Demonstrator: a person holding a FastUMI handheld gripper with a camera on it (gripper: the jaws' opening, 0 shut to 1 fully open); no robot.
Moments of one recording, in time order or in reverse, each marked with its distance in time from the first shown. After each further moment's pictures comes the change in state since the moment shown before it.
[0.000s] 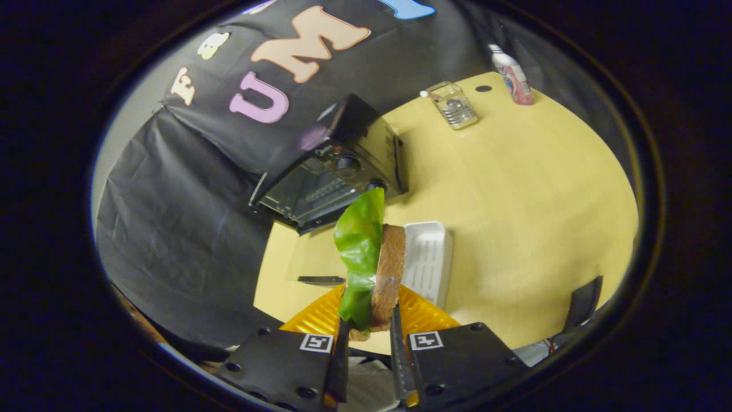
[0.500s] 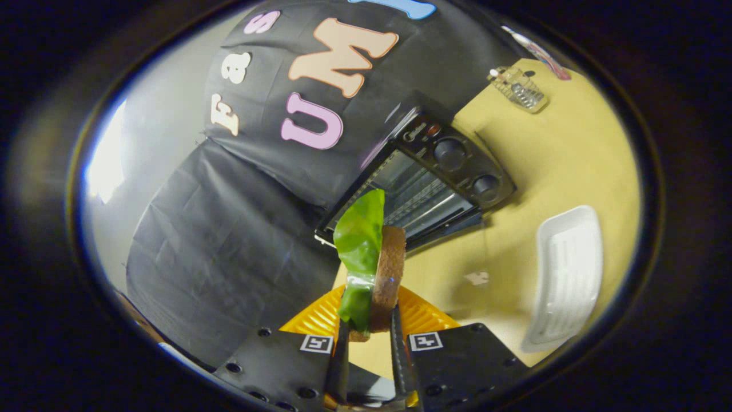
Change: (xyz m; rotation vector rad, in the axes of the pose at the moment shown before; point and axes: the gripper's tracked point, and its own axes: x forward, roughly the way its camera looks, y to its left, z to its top) arm 0.100 0.118 -0.005 0.147 -0.167 0.346
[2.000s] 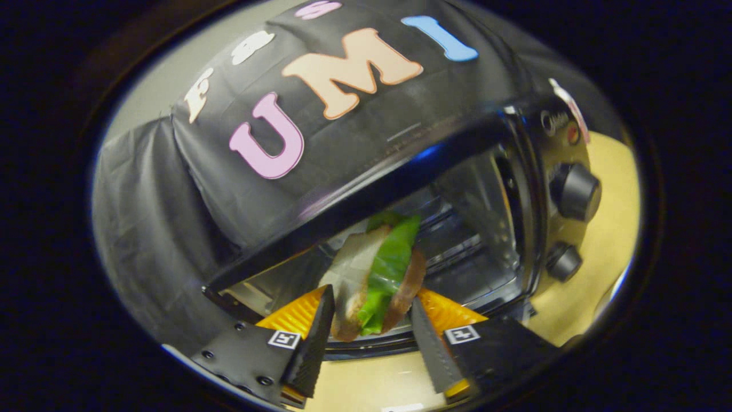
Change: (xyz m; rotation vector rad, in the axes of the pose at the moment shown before) arm 0.162 -0.043 0.086 -0.394 -0.404 -0.467
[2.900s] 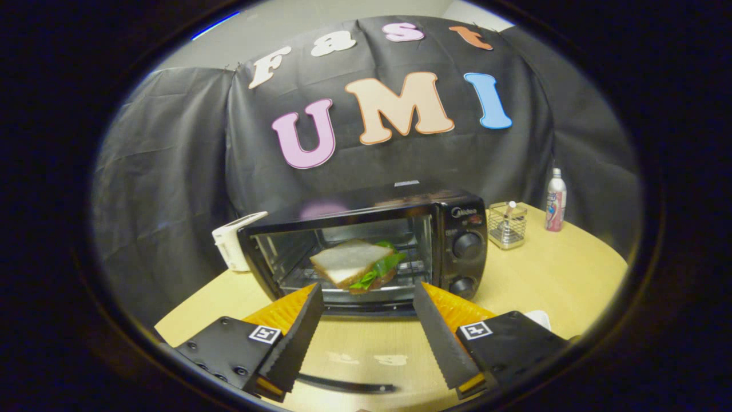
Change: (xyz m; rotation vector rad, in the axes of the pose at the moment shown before) arm -0.143 -0.023 0.003 -0.297 -0.103 0.000
